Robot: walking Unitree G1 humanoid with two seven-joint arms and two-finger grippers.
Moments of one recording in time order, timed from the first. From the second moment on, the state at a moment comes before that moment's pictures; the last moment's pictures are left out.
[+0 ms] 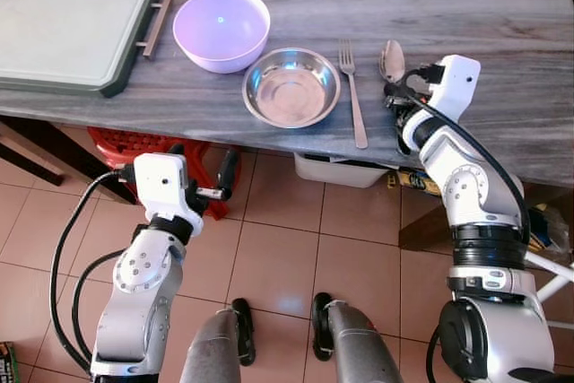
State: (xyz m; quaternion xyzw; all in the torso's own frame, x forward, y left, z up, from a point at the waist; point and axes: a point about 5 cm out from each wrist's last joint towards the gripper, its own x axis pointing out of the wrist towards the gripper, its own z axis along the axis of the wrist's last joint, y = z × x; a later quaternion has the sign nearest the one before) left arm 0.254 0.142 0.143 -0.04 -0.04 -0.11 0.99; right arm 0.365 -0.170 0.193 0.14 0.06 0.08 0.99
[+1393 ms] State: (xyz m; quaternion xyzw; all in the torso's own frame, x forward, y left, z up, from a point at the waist) left arm 0.255 0.138 0.141 -0.05 -0.04 -0.11 0.99; right arm 0.358 -0.171 0.194 0.09 0.03 0.08 0.99
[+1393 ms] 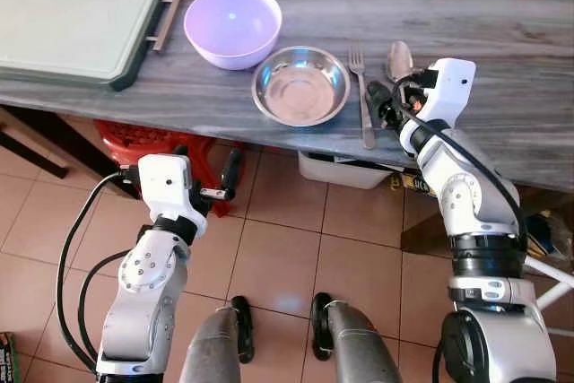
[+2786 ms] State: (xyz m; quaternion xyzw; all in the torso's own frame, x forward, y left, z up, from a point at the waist) left arm 0.259 0.139 0.143 -0.05 -0.05 -0.10 0.99; right arm 0.318 -0.224 0.191 -0.04 -0.08 -0.13 0.99
